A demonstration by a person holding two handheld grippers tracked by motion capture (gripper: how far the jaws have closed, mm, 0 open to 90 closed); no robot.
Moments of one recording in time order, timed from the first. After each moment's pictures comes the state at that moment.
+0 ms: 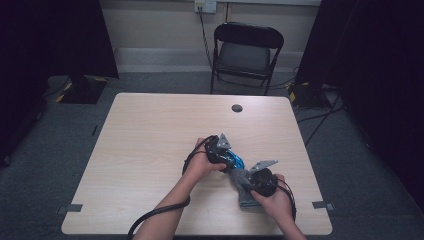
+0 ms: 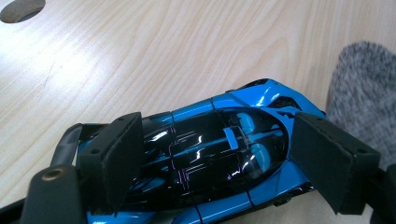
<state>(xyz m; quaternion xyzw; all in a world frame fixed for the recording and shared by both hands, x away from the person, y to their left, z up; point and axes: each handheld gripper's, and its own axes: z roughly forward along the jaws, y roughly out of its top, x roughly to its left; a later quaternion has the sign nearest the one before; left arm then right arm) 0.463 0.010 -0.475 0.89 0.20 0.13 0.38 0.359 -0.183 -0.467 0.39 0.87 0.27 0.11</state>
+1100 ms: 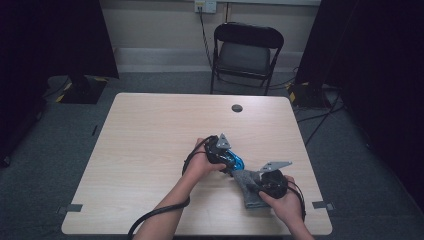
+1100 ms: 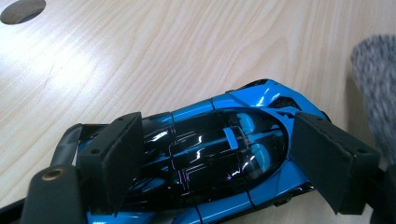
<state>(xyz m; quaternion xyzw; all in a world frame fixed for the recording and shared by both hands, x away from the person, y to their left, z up) 0.463 0.010 -0.476 0.89 0.20 0.13 0.39 0.351 -0.211 -0.456 0.40 0.85 0.33 0.09</state>
